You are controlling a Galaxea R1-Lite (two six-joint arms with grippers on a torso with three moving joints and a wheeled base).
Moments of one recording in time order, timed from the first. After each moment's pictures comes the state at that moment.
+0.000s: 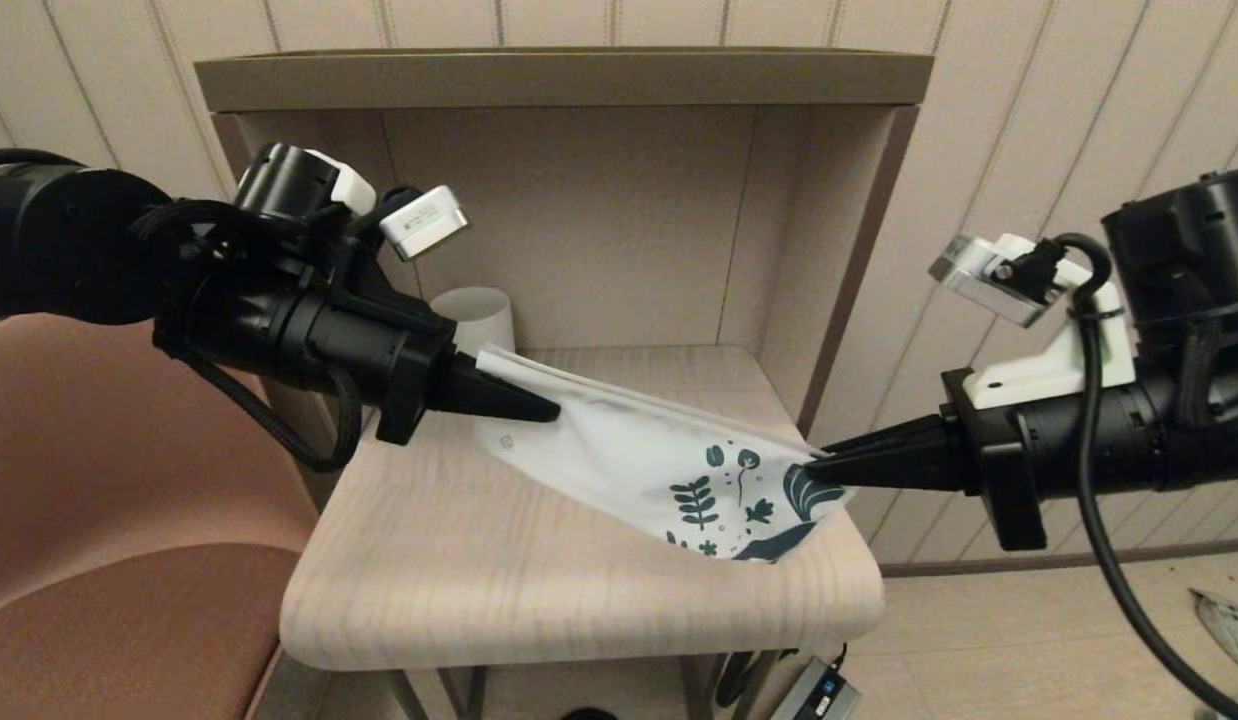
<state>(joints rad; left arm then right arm) -0.37 1.79 -1.53 0.50 -1.03 0.42 0.35 1.43 -1.13 0.27 0.70 -0.25</state>
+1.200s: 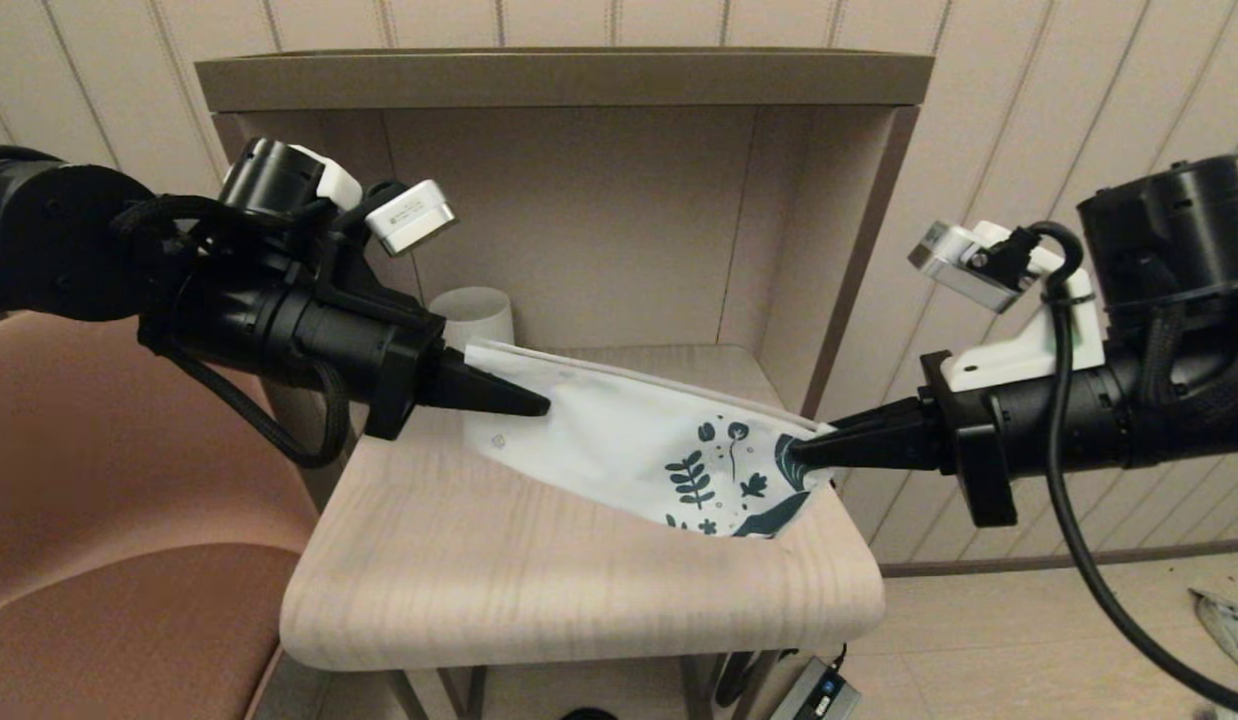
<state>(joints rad) -0.37 1.78 -1.52 0.50 -1.03 0.42 0.36 1.48 -1.17 0.22 0.72 -0.27</state>
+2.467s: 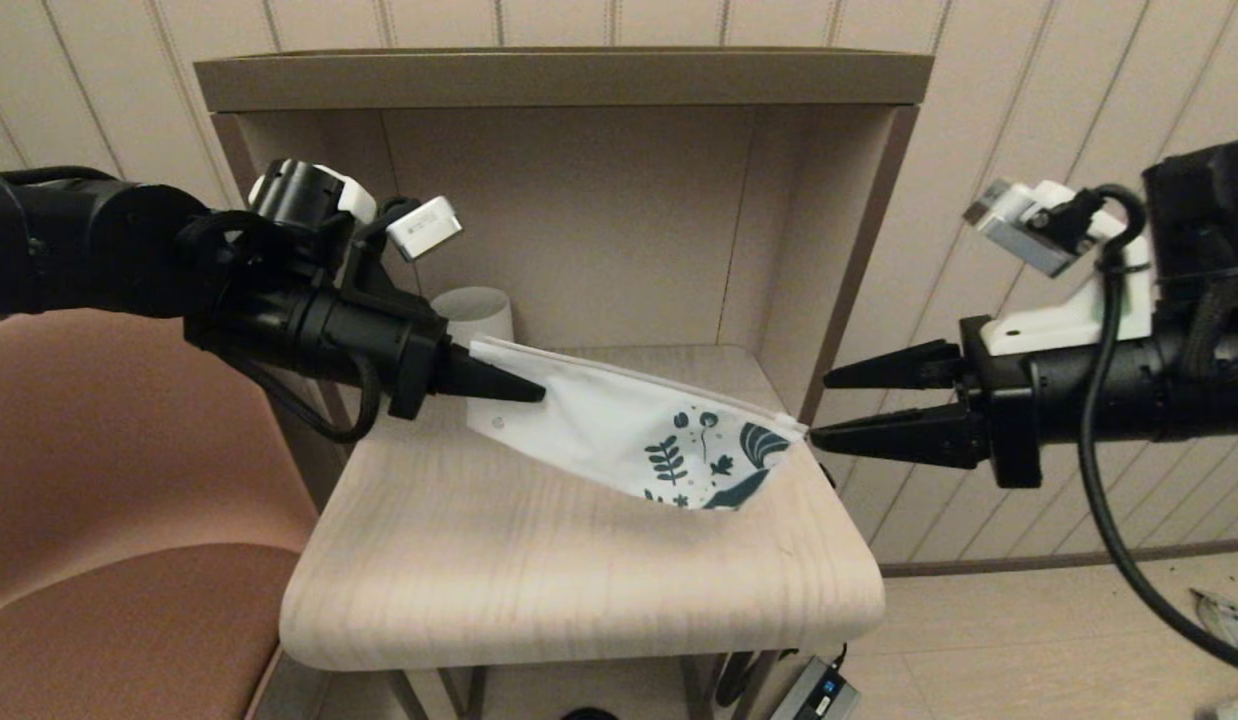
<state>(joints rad) -0.31 1.88 -1.59 0.48 -1.02 0.39 0.28 1.44 -1.16 0.15 0.73 -0.28</state>
